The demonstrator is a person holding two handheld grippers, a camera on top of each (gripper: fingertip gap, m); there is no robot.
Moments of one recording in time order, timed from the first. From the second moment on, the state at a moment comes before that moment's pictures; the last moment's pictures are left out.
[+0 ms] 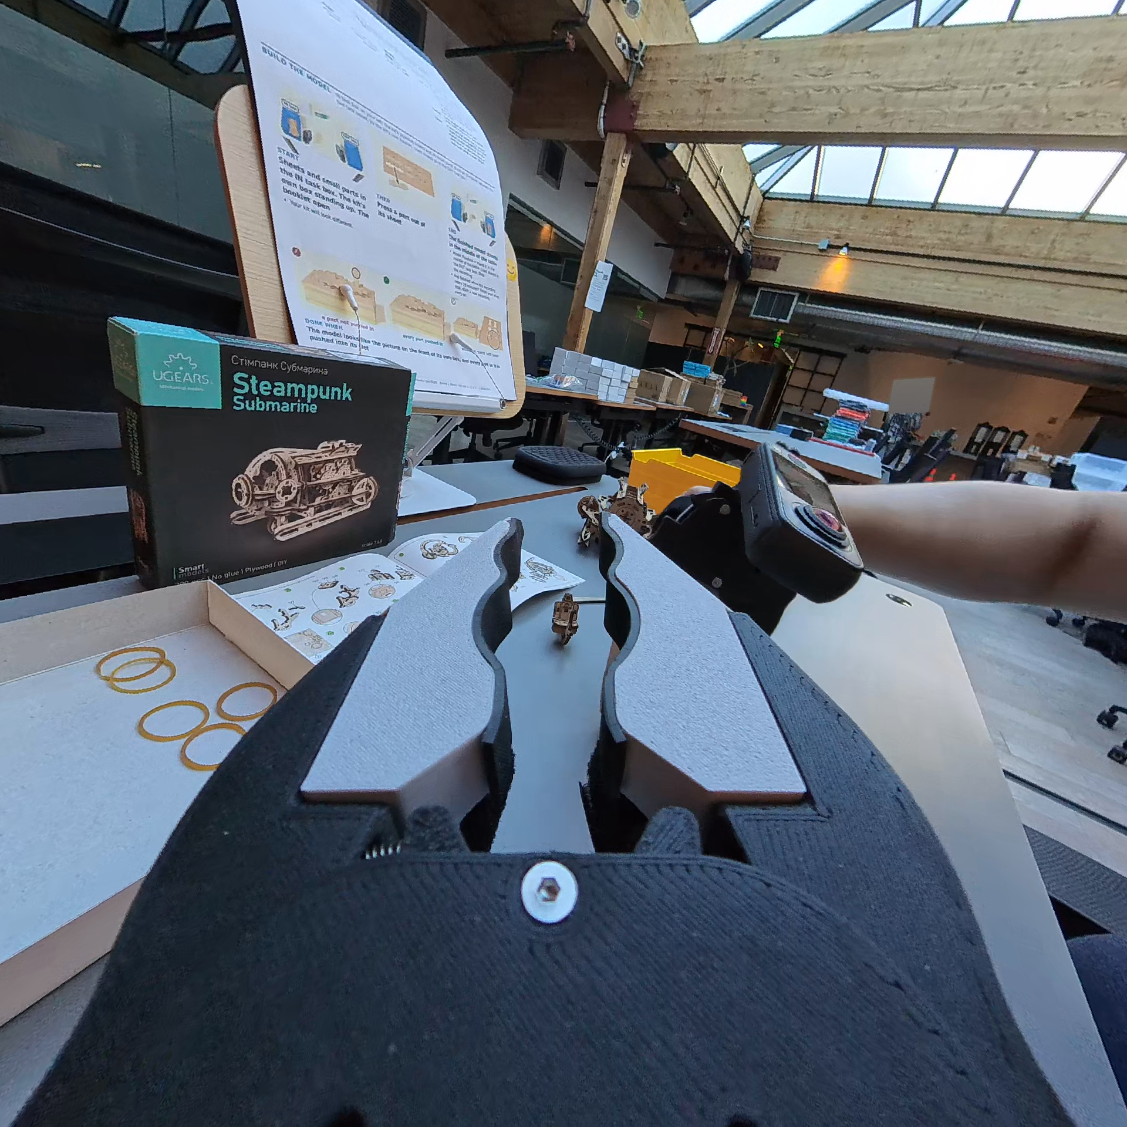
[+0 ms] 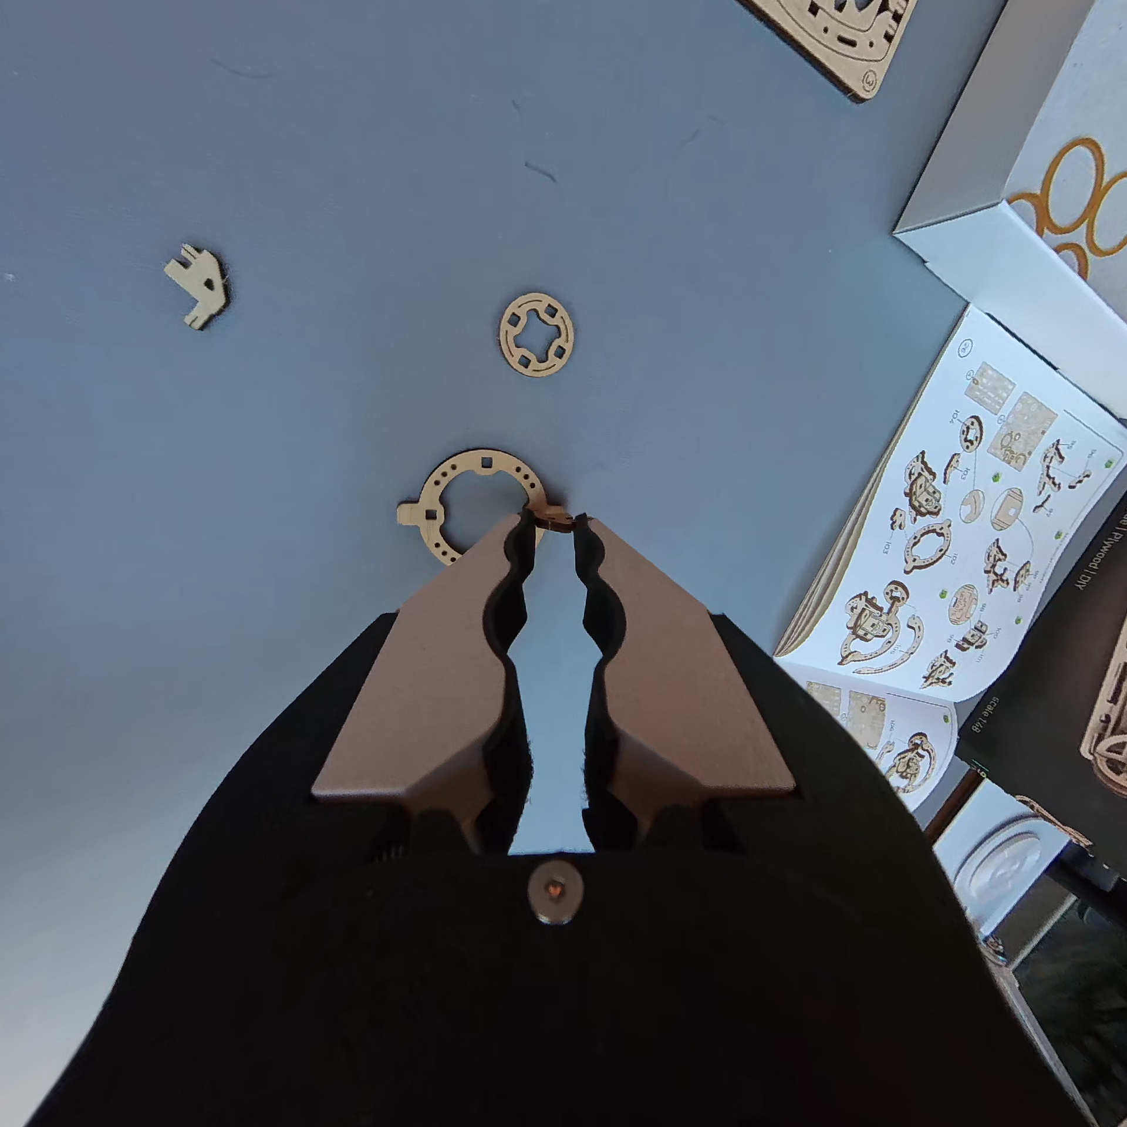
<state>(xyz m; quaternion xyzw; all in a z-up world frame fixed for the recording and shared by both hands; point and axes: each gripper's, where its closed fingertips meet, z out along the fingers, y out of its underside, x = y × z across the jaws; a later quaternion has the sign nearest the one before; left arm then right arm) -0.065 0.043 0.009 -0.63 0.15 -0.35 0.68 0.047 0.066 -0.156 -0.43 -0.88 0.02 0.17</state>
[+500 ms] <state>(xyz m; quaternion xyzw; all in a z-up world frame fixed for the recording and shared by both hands) -0.065 0.044 0.007 -0.63 0.15 -0.35 0.68 0.045 0.066 -0.156 -0.44 -0.88 0.01 0.18</state>
